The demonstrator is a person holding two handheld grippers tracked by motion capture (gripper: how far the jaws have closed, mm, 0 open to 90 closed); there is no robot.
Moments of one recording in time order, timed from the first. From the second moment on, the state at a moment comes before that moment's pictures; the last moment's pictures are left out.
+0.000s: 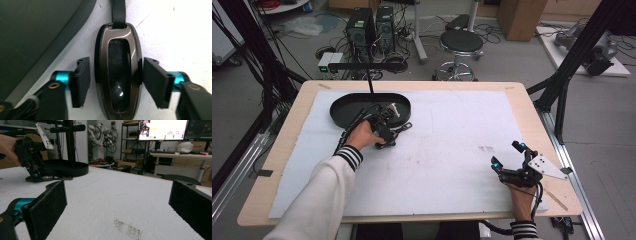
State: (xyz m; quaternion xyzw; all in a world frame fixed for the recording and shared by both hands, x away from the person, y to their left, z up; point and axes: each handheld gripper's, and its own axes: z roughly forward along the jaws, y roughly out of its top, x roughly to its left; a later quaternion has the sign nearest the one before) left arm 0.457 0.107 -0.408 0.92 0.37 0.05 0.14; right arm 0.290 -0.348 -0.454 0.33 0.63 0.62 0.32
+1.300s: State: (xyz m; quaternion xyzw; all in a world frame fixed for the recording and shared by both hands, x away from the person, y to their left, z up) left arm 0.426 0.134 -0.344 0.88 0.35 0.11 0.29; right arm 0.290 -0.348 -0.454 0.33 0.63 0.62 0.32
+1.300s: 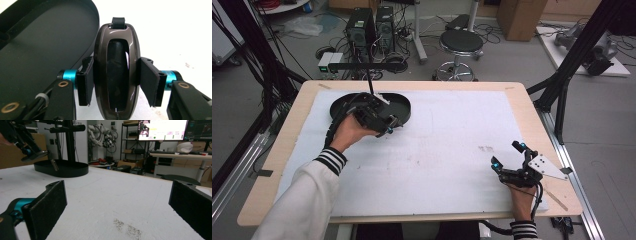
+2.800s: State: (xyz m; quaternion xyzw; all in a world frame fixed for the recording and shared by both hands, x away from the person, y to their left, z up) left arm 0.436 0.233 -0.269 0.76 0.47 0.24 0.39; right arm 0.290 -0.348 -0.454 0.33 0.63 0.62 0.32
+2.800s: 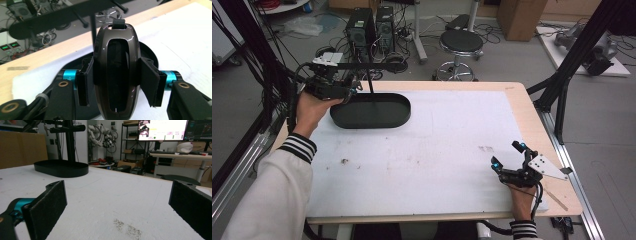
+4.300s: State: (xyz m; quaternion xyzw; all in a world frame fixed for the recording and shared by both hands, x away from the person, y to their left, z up) left arm 0.473 0.239 -0.269 0.71 0.49 0.28 0.42; right arm 0.290 -0.349 -0.454 0.33 0.63 0.62 0.32
